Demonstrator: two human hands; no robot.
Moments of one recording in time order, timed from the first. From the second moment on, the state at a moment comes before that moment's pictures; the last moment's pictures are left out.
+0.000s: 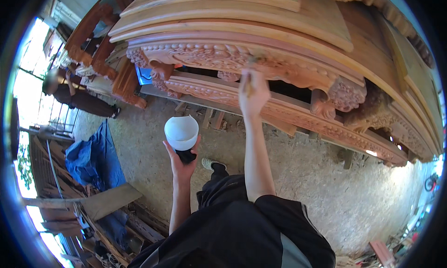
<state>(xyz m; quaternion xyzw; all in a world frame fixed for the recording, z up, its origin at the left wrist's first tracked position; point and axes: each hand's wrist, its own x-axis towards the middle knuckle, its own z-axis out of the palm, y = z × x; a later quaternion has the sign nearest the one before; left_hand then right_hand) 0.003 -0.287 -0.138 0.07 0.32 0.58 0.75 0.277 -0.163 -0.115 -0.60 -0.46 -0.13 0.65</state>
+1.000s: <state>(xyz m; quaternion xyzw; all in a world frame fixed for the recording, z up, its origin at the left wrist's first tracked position) 0.039 -0.319 -0.160 0.12 0.35 0.51 0.78 0.480 -0.322 -0.138 -0.74 -0.34 -0.26 0.52</state>
